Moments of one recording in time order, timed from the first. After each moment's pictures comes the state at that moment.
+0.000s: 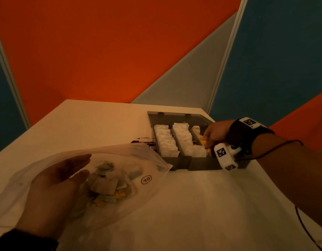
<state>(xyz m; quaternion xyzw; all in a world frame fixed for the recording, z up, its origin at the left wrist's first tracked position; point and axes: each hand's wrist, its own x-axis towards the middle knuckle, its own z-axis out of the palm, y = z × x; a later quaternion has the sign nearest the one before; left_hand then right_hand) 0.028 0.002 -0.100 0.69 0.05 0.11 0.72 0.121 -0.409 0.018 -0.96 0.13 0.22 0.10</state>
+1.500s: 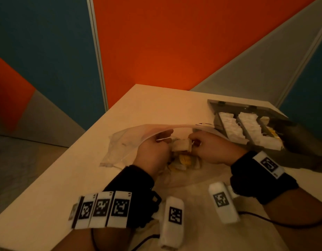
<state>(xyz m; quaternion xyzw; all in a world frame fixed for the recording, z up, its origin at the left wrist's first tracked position) 0.007 -0.015 -0.067 0.63 0.04 0.06 0.77 0.052 -0.183 -0.044 -0.96 -0.25 -0.01 0.15</state>
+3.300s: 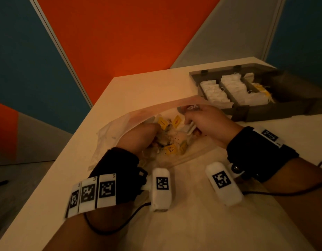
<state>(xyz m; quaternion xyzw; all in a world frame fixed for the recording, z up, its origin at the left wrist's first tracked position) 0.026 -0.023 -0.059 0.80 0.04 -0.07 0.59 0.023 -0.193 -0.050 -0.79 0.01 -0.01 0.61</state>
